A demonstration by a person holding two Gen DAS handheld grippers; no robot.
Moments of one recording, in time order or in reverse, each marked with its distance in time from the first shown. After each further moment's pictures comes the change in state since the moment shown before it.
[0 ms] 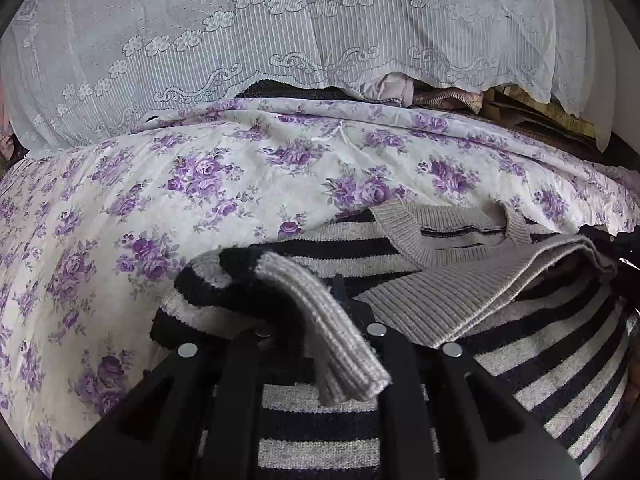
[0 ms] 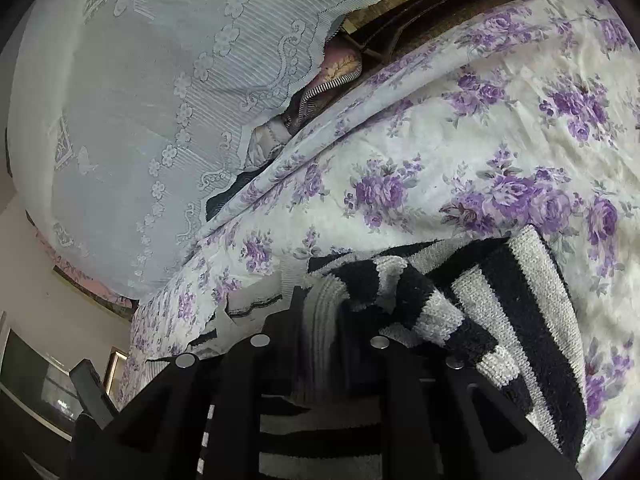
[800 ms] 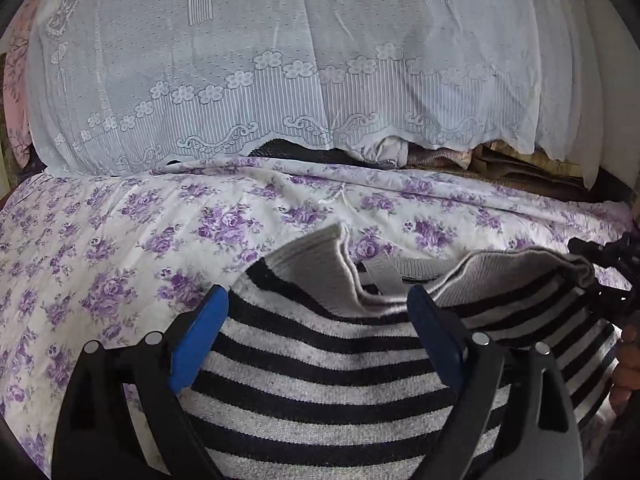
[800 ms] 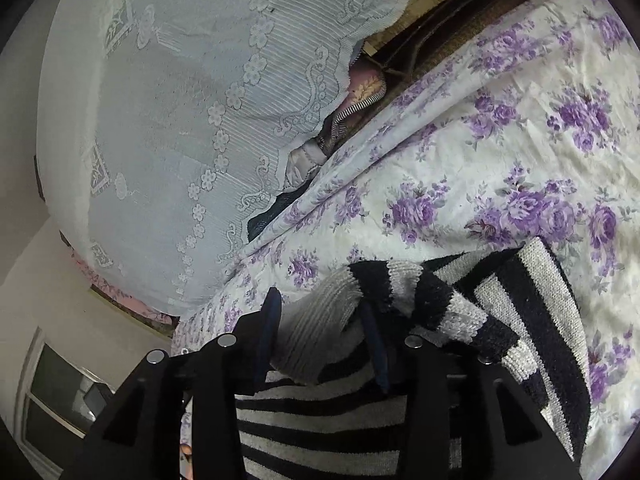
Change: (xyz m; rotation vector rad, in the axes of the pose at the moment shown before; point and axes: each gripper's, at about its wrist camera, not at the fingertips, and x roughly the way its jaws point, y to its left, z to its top) left arm -0.054 0.004 0.001 -0.032 -0.182 0.000; right arm -0.026 -0.005 0.006 0.106 -0.042 0.179
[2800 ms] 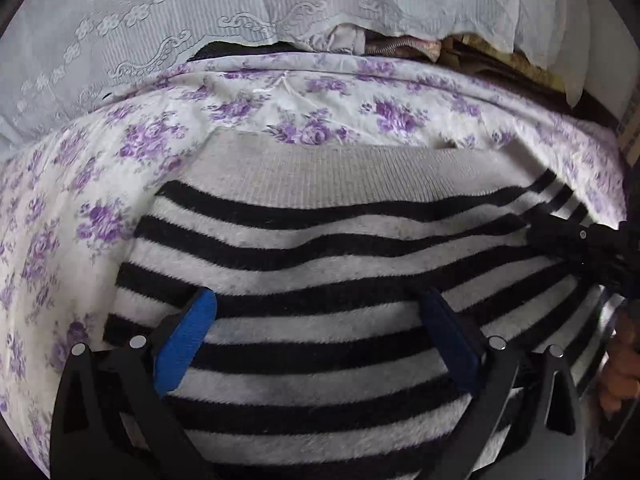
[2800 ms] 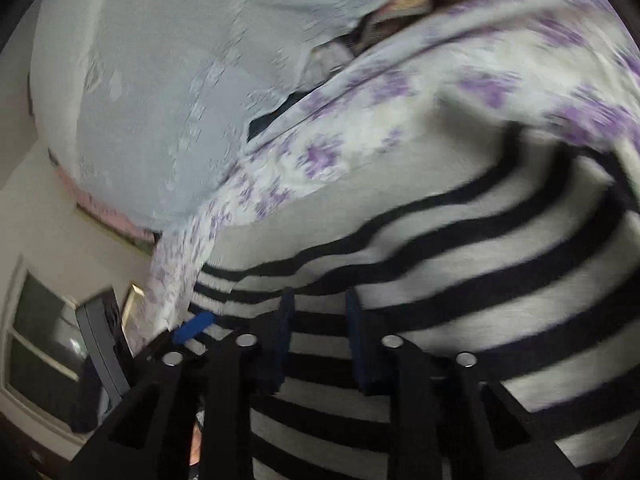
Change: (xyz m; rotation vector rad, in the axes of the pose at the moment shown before) left arm 0.042 -0.024 -0.026 0.097 0.345 -0.120; right arm 0.027 -0.001 -0.042 -0.111 0.207 -0.108
